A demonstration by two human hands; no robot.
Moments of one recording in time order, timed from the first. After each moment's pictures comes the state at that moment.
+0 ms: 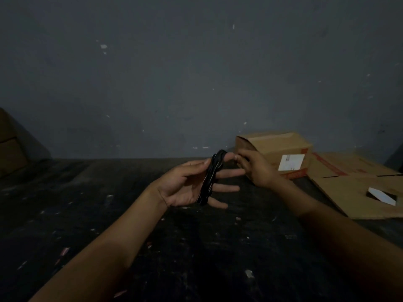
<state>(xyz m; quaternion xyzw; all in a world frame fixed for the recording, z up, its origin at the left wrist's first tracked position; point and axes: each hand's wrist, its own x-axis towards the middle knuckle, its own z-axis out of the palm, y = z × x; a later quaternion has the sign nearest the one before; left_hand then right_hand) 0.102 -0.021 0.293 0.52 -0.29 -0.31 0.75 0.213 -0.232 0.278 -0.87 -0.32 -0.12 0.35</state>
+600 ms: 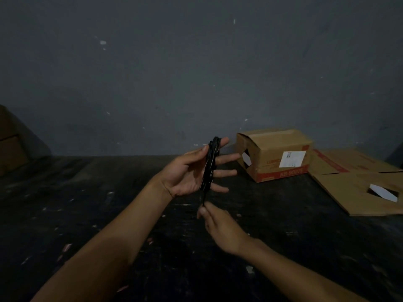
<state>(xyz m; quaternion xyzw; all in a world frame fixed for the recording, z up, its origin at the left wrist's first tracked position) 0.115 -0.021 0.297 0.52 -0.26 -0.24 0.78 0.108 -0.169 0.177 -0.84 -0.36 0.03 0.41</state>
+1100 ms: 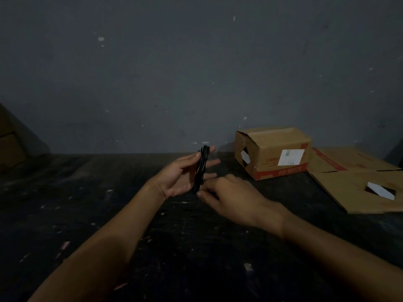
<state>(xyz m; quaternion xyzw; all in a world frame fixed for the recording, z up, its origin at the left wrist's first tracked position) 0.125 -0.007 0.272 0.54 -0.12 -0.15 0.82 0.092 -0.194 0.280 -0.87 -0.45 -0.07 0.20</state>
